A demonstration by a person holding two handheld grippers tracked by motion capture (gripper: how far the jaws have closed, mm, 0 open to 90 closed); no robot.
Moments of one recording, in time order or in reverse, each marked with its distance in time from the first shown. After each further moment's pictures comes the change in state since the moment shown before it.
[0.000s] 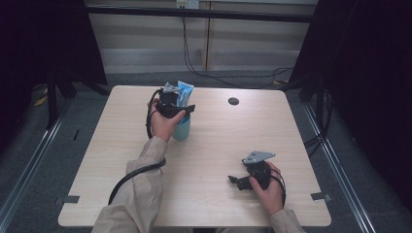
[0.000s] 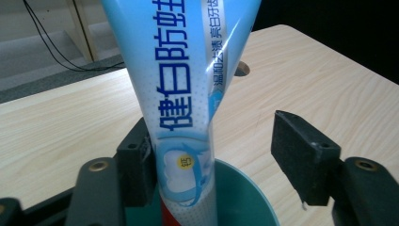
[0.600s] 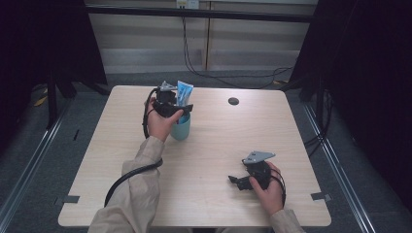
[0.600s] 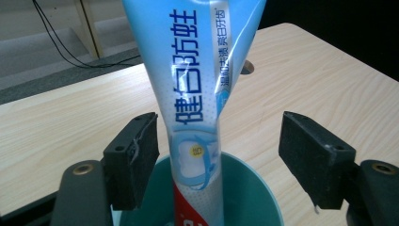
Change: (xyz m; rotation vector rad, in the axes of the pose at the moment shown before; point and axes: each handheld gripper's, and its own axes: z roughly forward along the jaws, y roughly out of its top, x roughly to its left) left arm 0.003 0.004 -0.012 0.021 0.022 0.003; right arm 0.000 0.000 0.000 -0.001 0.000 0.000
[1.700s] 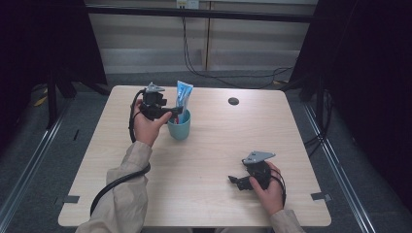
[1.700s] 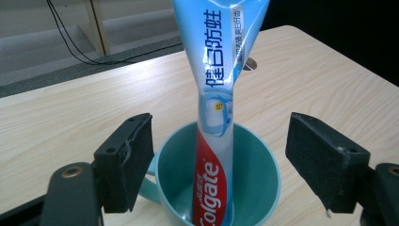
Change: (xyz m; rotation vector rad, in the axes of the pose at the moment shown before) left arm 0.011 -0.008 -0.042 -0.012 0.007 -0.027; right arm 0.000 0.000 0.000 -0.002 0.003 -0.003
